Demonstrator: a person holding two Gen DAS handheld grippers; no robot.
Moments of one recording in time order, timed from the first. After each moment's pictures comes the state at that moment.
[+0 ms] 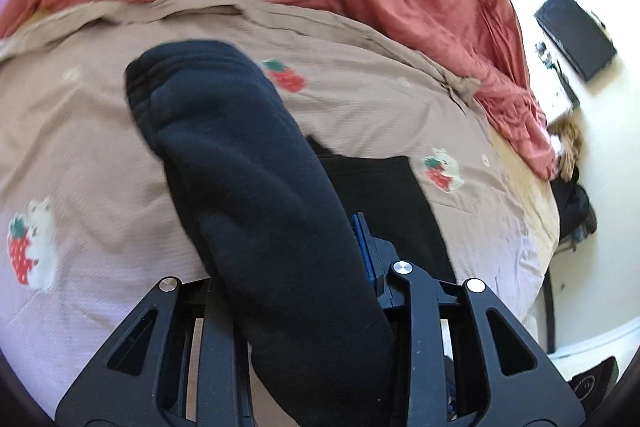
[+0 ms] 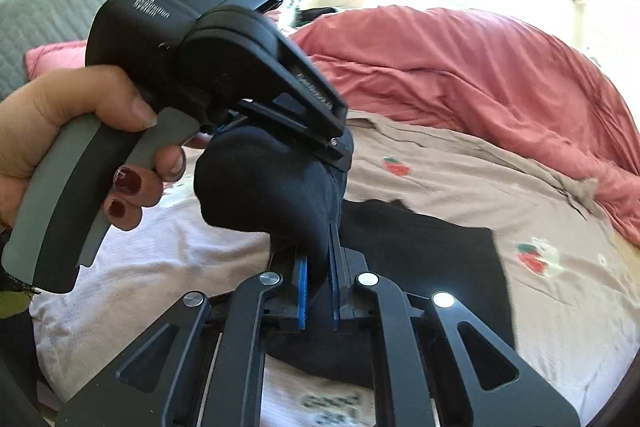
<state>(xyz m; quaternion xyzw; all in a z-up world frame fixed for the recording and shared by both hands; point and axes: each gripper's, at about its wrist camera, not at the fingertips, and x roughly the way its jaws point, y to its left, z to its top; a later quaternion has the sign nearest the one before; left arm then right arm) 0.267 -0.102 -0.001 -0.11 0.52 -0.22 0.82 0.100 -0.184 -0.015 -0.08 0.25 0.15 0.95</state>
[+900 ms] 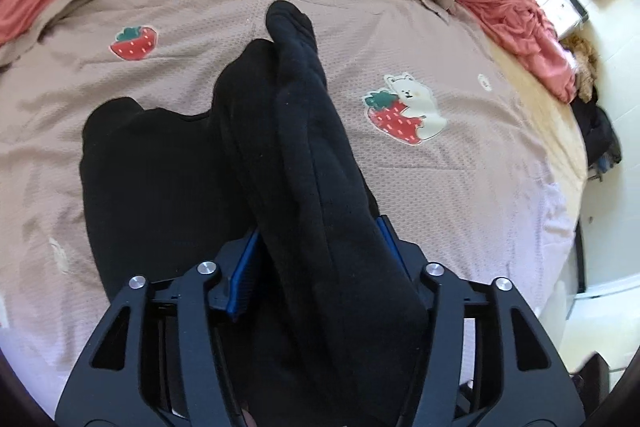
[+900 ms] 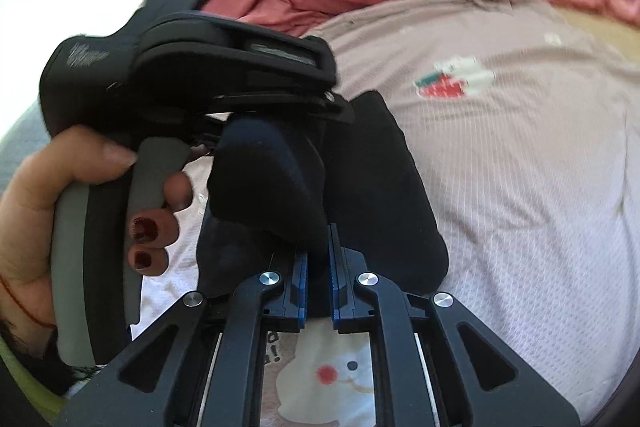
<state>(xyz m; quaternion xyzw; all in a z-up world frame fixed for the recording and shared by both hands) 0.289 -0.256 -0.048 -0.02 0.58 -0.25 0.77 0.104 -0.329 -0.061 0.23 0.37 0.05 0.90</state>
